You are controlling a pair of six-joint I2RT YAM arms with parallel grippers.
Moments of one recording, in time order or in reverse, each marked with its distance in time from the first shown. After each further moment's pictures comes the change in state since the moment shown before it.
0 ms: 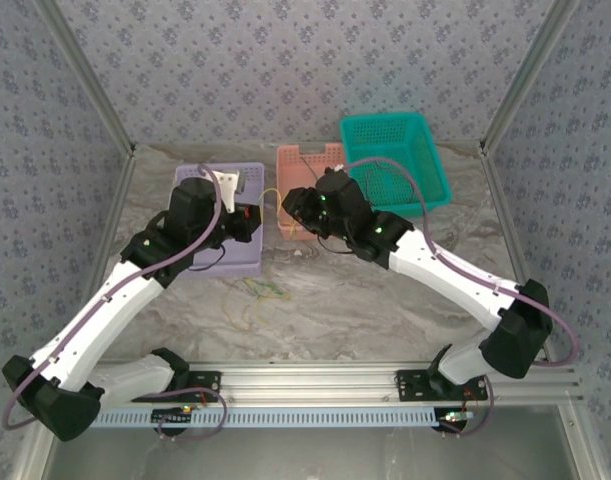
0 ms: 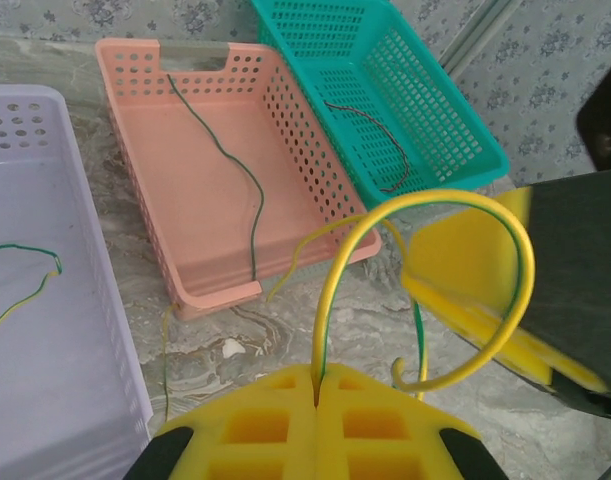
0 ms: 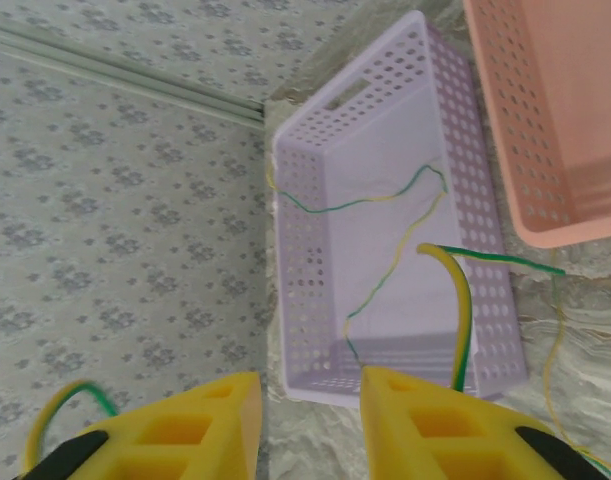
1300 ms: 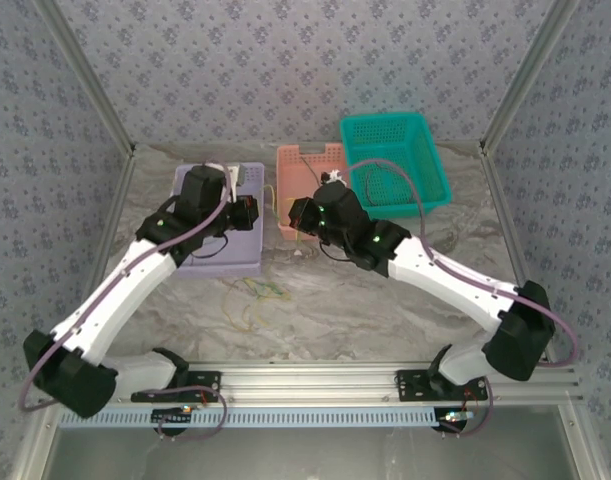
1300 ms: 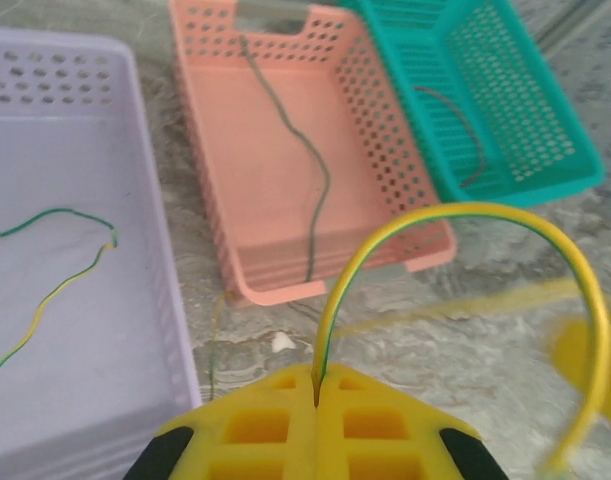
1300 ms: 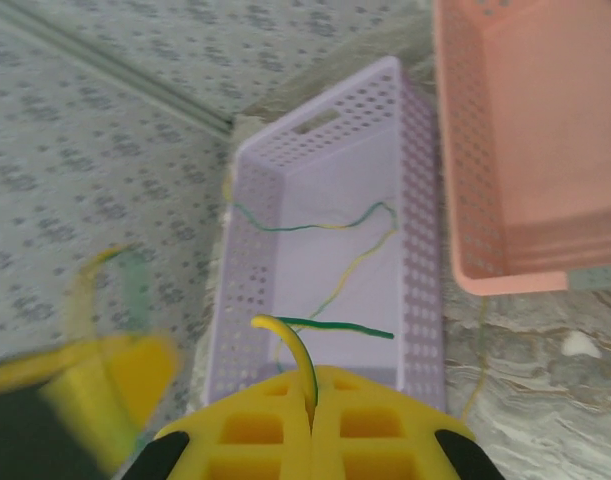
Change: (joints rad) left arm 0.097 0.163 0.053 -0.037 -0.005 -0.024; right arm 0.041 -0.042 -0.084 0.082 0.102 -0.213
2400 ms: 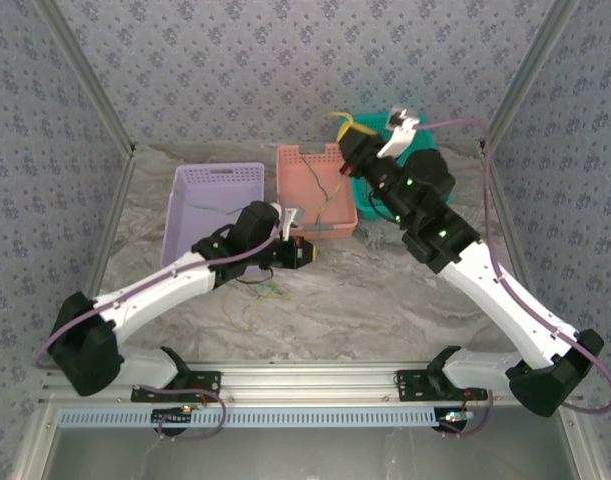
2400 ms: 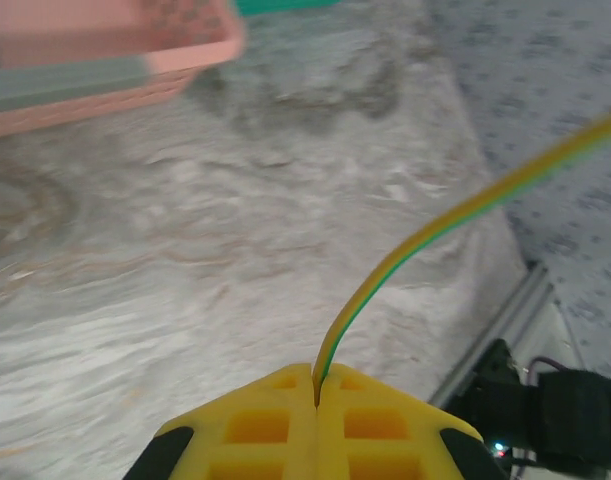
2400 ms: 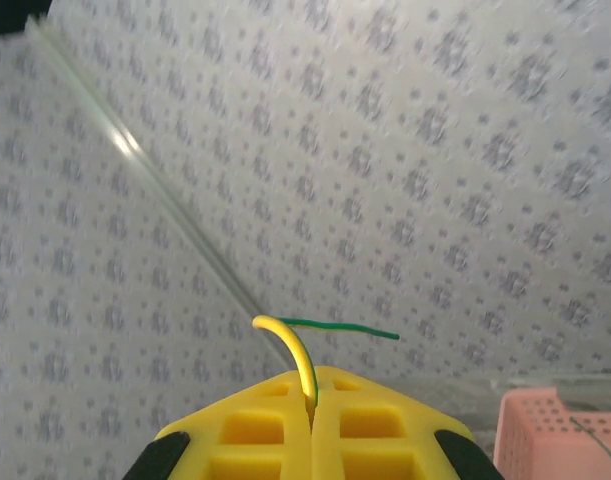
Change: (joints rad) left arm -0.306 0.066 -0.253 0.361 0.253 -0.185; right arm -0.237 -0.208 0.112 0.267 0.004 -0.406
